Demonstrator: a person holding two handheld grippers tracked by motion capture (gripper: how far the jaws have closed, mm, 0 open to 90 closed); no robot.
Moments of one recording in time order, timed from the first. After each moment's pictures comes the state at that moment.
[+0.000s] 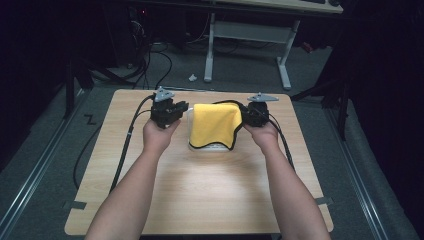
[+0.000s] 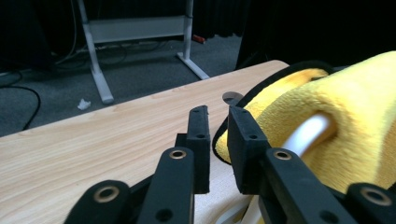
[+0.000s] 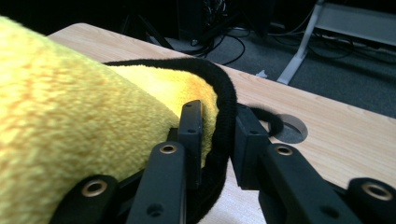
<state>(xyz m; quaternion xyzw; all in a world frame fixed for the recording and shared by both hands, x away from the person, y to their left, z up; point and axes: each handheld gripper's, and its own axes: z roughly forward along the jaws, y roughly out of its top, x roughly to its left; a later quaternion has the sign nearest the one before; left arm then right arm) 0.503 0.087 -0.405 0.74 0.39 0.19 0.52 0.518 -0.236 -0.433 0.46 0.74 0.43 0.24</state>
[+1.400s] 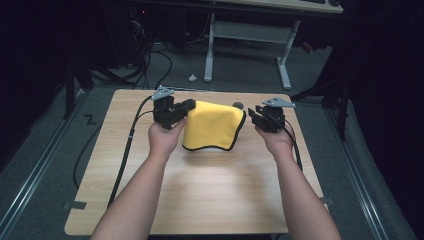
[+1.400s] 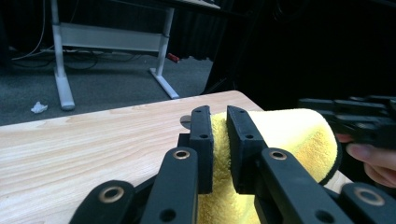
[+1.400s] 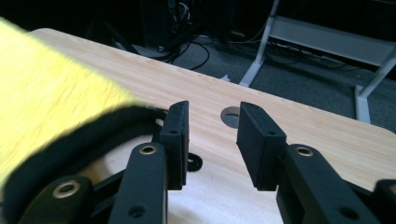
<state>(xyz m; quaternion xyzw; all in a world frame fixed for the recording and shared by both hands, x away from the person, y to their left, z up) 0.485 0.076 -0.384 0.69 0.41 0.13 0.58 0.470 -0.262 -0.407 0.48 0.71 0.41 0.31</state>
